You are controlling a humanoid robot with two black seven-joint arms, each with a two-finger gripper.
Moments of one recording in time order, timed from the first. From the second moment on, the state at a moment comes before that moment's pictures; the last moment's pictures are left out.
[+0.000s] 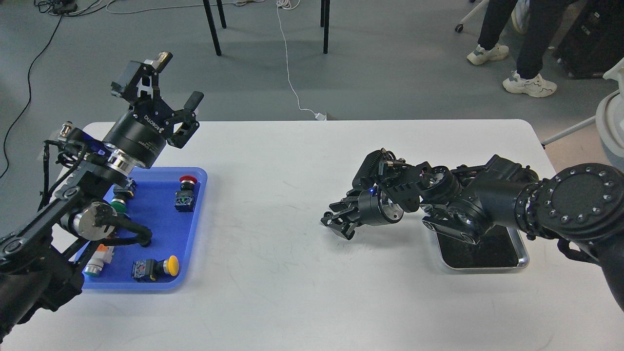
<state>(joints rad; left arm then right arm) -0.42 0.41 -1.06 -1.19 0.56 -0.32 -0.38 1.24 0.00 -0.72 0.66 -1.29 -0.08 0.49</state>
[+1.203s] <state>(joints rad) -0.42 0.38 -1.05 -1.19 0.56 -0.32 -0.37 1.37 -0.61 -0.72 0.94 -1.47 -0.07 0.49</state>
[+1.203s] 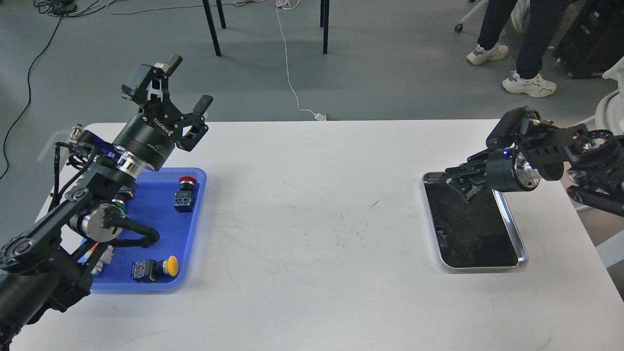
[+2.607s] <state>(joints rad) -0.42 0.37 -1.05 -1.19 0.56 -0.32 -0.37 1.19 -0.61 -0.41 0.88 -1.35 -0.08 0.49</state>
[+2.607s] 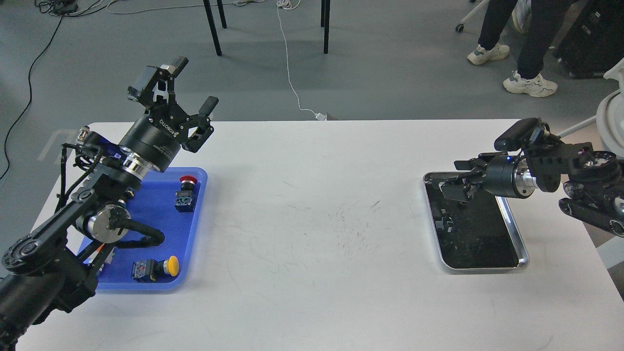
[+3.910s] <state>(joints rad) -0.48 1.04 -0.57 -1.37 2.18 -0.35 -0.49 0.70 -0.49 0.39 1.03 -0.13 0.13 0.49</state>
